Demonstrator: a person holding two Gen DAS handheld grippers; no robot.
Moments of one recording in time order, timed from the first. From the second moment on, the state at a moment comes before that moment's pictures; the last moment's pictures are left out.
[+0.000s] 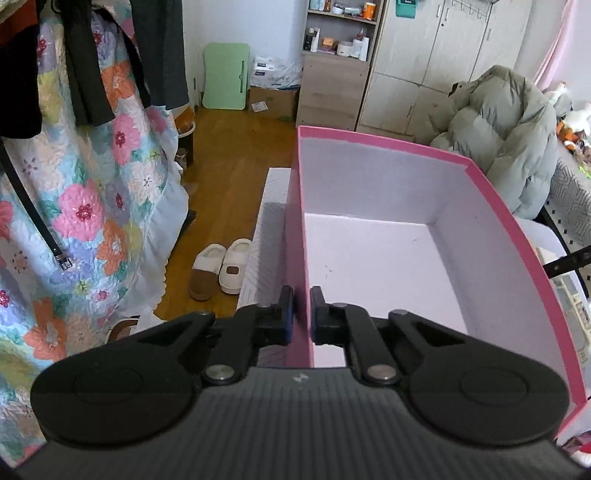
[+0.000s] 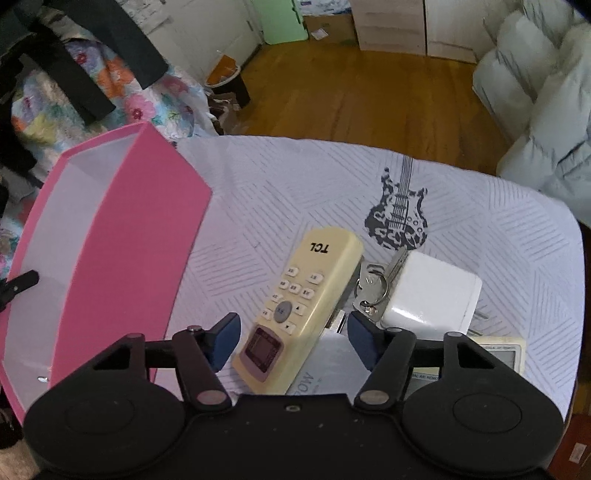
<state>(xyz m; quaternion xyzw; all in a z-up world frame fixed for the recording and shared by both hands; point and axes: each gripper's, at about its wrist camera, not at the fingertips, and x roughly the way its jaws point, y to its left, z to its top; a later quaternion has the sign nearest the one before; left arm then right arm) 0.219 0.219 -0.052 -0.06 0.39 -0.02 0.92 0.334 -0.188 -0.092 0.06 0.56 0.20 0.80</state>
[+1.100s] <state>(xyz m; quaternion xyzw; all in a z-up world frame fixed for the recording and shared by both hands) 0.214 0.191 -0.057 -0.09 0.38 -0.05 0.92 0.293 -0.091 0.003 0.23 0.54 0.30 0.75</state>
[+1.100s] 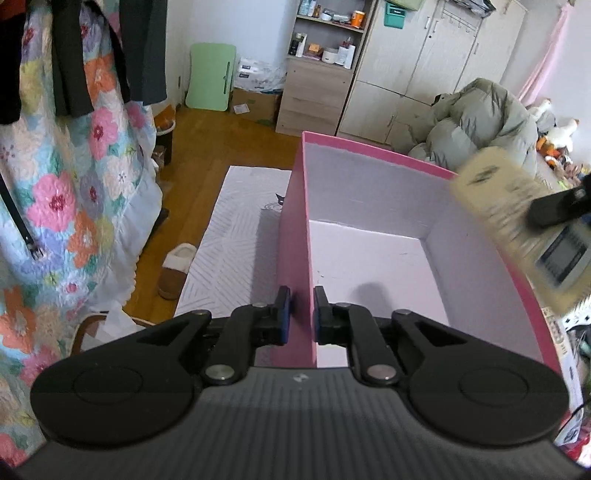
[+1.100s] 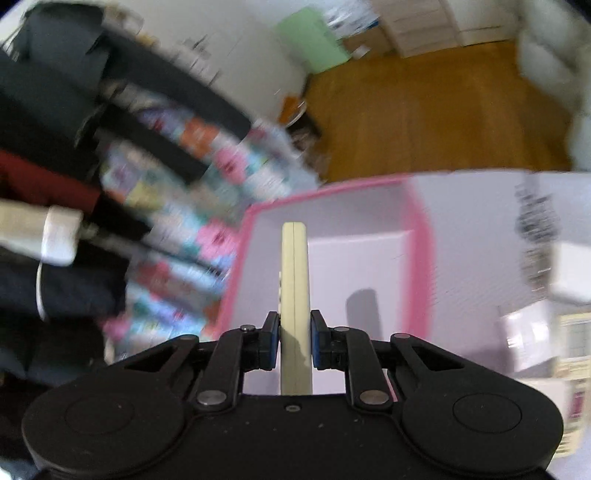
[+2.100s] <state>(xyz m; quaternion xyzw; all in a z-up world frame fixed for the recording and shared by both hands) 0.213 0.195 -0.060 -0.10 0.37 -0.06 0.92 0.319 -0.005 -0.135 0.34 0.64 0.19 0.66</state>
